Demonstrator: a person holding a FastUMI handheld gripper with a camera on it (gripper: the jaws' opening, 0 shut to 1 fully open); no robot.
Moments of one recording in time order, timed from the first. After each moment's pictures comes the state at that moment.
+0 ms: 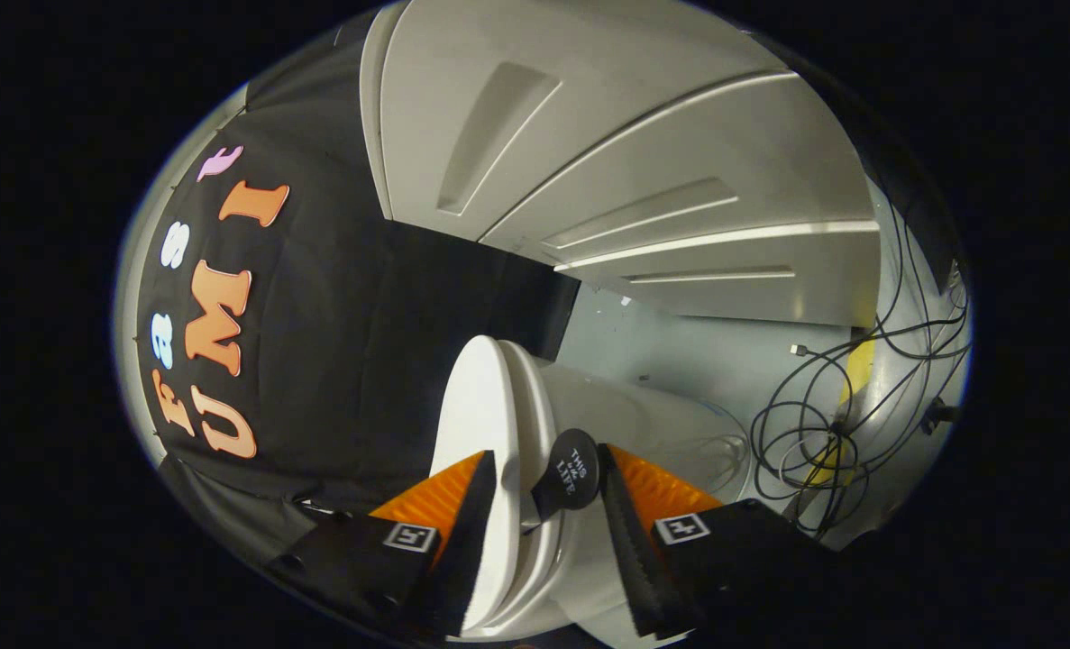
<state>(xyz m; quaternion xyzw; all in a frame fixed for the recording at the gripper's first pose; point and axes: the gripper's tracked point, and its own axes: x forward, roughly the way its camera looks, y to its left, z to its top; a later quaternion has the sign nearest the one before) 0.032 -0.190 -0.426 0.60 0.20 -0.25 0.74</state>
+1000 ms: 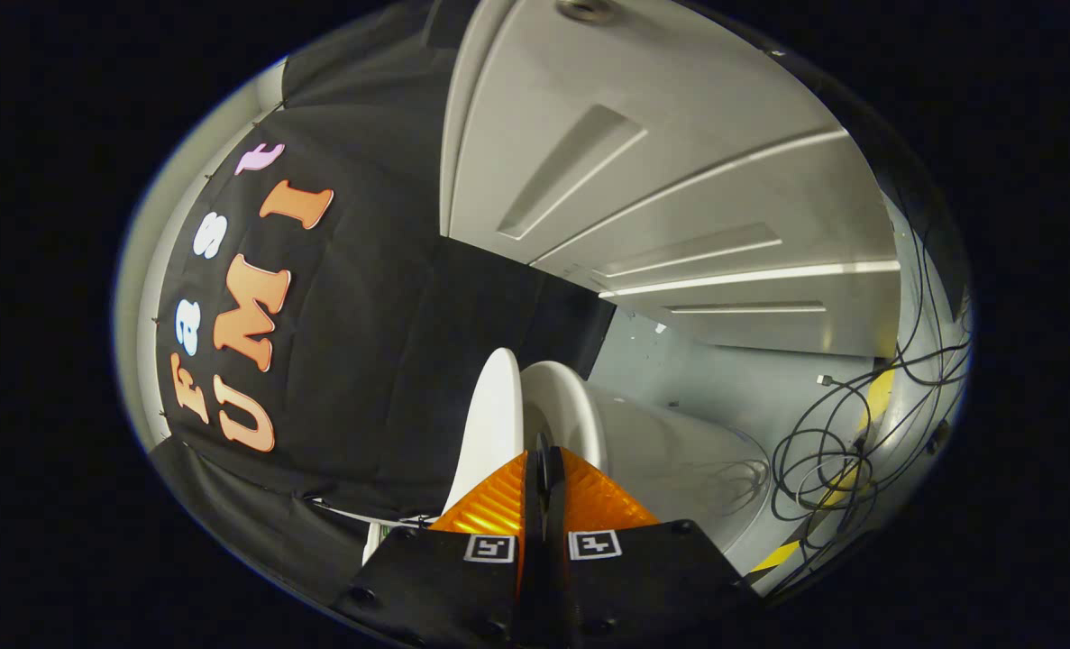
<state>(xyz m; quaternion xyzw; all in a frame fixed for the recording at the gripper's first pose) 0.042 -0.196 -0.380 0.57 0.14 -0.23 0.78</state>
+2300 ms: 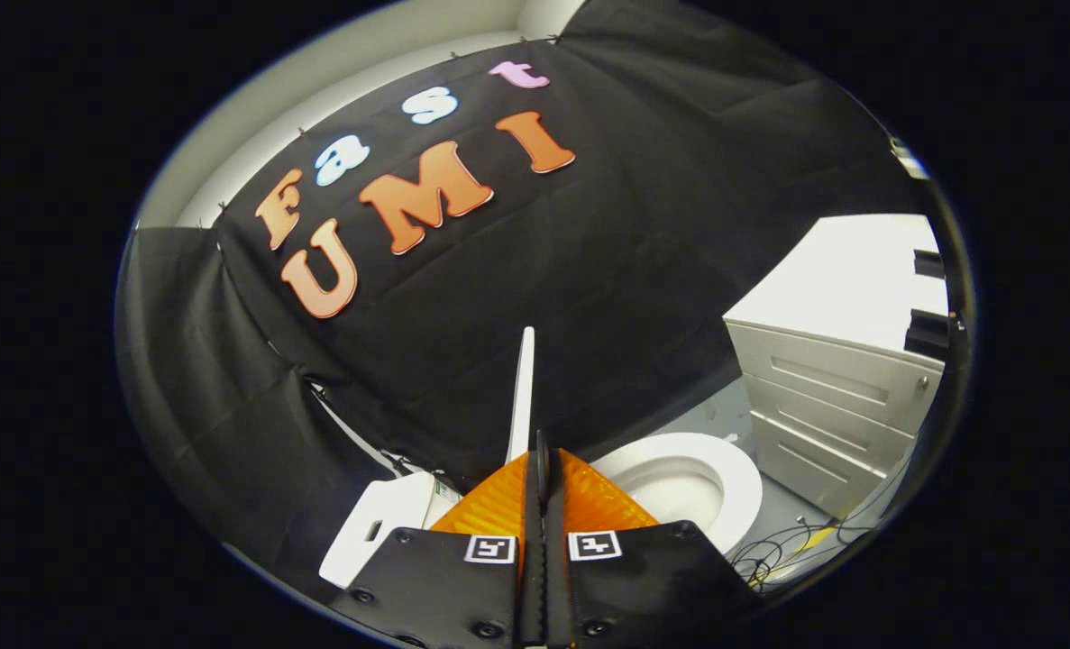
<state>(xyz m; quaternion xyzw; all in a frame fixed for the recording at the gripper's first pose) 0.134 -0.028 -0.100 0.28 0.15 -0.14 0.94</state>
